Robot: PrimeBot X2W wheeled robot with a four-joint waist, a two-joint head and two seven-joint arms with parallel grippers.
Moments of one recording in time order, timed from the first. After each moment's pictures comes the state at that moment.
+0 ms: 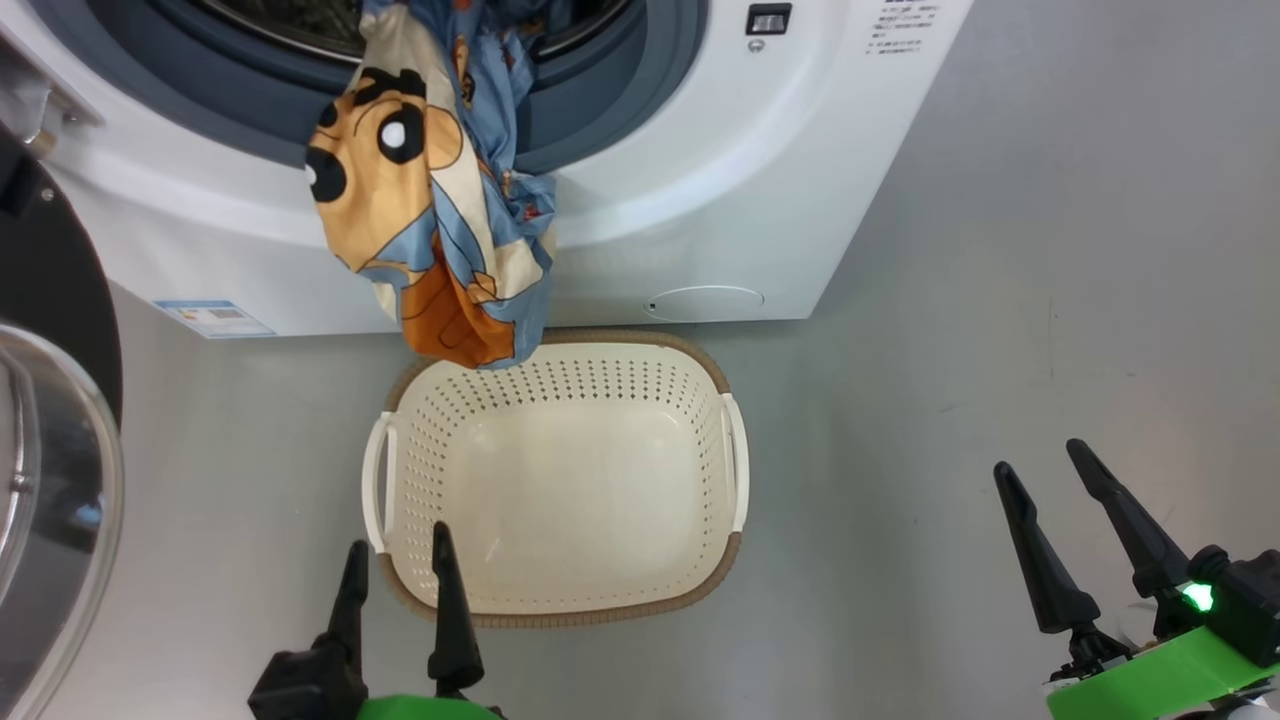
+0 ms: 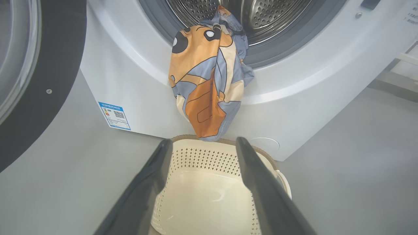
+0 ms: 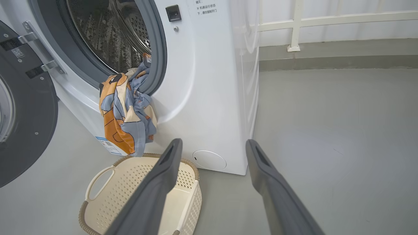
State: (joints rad) left arm 0.01 0.04 -0.34 -0.02 -0.38 0.39 -0.26; right arm 0.01 -0.31 0.11 -0.04 0.41 0.13 -0.26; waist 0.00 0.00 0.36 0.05
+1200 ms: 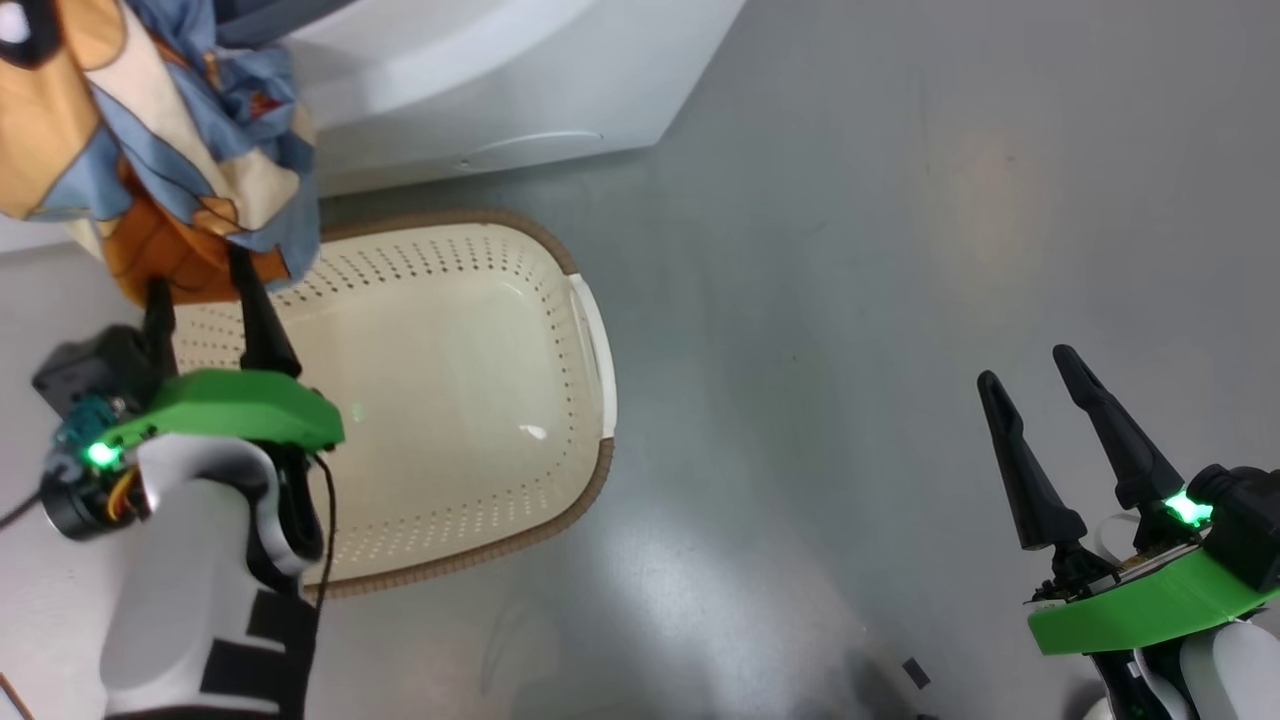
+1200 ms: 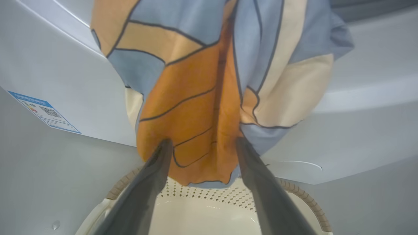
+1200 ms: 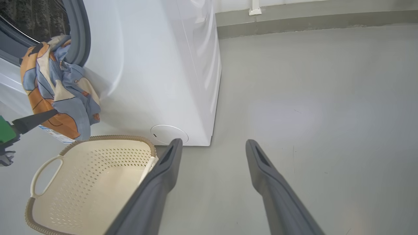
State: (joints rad) left arm -0.58 0.04 -0.04 0.50 -0.40 0.17 -0.26; right arm -0.13 -0.31 0.14 -0.05 0.44 0.13 -0.26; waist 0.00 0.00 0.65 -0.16
